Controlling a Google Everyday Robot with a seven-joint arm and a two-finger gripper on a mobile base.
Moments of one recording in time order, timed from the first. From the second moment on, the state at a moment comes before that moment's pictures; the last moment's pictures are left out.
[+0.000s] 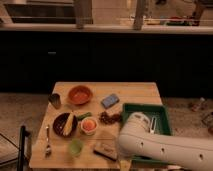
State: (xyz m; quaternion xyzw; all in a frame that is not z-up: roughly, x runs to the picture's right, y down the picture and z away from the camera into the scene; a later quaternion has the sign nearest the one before) arm 0.073 0.298 0.653 -0.32 -0.08 -0.03 0.94
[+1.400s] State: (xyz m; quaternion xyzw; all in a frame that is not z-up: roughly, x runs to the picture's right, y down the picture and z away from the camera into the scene) arm 0.028 0.293 0.702 -0.32 -0.17 0.17 0.92
